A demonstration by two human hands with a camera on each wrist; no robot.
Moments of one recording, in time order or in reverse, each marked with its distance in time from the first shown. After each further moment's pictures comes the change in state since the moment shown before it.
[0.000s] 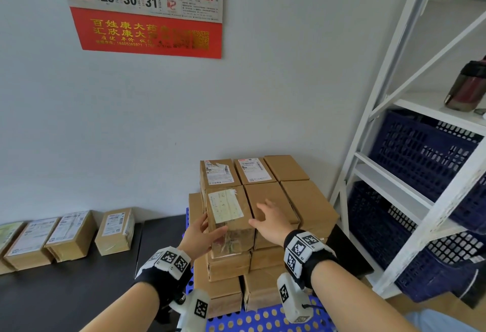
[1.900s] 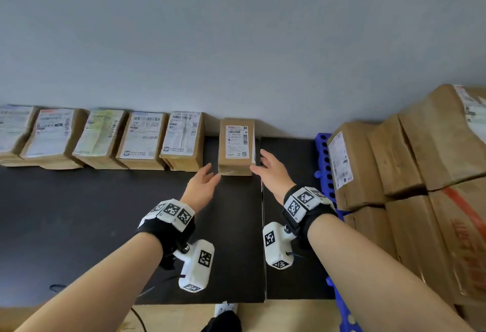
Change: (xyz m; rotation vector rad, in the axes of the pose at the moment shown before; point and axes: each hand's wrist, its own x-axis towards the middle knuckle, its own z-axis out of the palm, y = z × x) left_hand 0.130 -0.176 -0.343 -0.106 0.297 -0.349; right_hand 0.201 -0.236 0.338 0.624 -0.359 0.235
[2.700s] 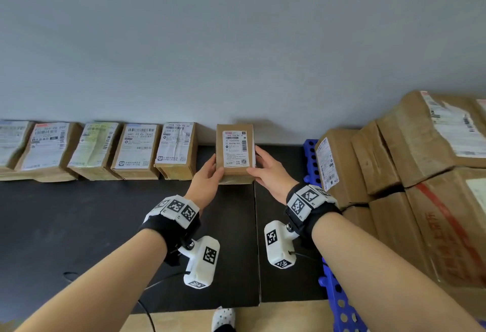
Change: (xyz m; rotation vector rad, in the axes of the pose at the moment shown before) left_hand -0.011 0.027 0.016 -0.010 -0.106 0.176; right_hand -0.006 -0.005 -0.020 0.101 -0.099 -0.119
